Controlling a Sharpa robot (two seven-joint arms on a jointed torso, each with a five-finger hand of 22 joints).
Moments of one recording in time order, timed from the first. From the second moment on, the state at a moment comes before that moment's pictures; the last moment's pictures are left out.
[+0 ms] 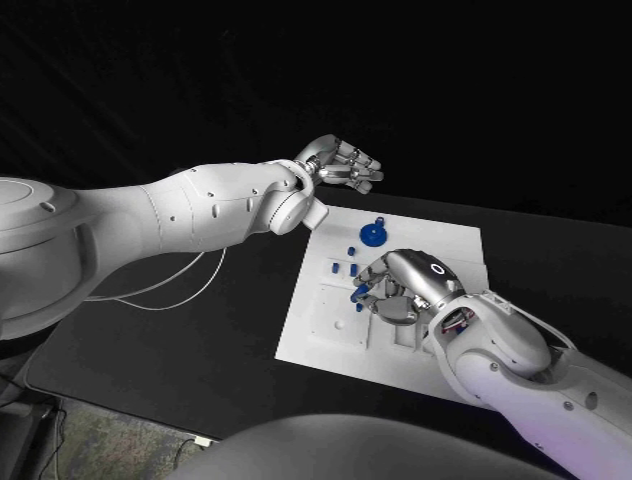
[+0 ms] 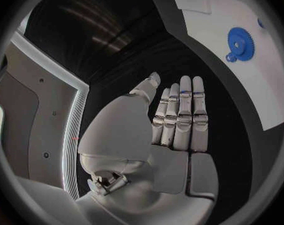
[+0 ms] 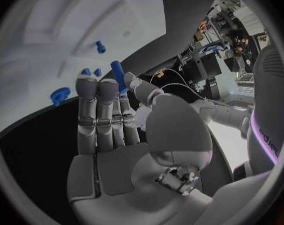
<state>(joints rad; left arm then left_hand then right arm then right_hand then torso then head) 1.23 -0.62 -0.09 1.11 -0.38 -0.27 0.29 1.39 -0.05 0.20 -0.02 0.11 1.05 0.14 0.06 0.06 1.17 0.11 0.06 0.06 1.27 0.07 0.07 0.13 0.09 1.10 0.06 0.07 0.39 0.77 -0.57 0.20 1.64 -1.81 -0.31 -0.21 1.22 -0.10 0.65 -0.23 0.05 1.25 0.09 0.06 0.08 1.37 0.04 0.06 0.07 1.44 -0.07 0.70 0.90 0.10 1.47 -0.09 0.54 1.22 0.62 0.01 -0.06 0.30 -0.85</state>
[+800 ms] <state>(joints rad) 1.23 -0.61 -0.09 1.11 -0.38 -0.27 0.29 1.39 -0.05 0.20 -0.02 0.11 1.05 0.14 0.06 0.06 1.17 0.11 0.06 0.06 1.27 0.07 0.07 0.13 0.09 1.10 0.06 0.08 0.39 0.78 -0.51 0.12 1.58 -1.86 -0.31 -0.20 1.22 -0.10 0.65 -0.23 0.05 1.26 0.08 0.06 0.08 1.36 0.04 0.06 0.07 1.45 -0.07 0.70 0.90 0.10 1.47 -0.09 0.54 1.22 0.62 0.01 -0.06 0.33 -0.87</state>
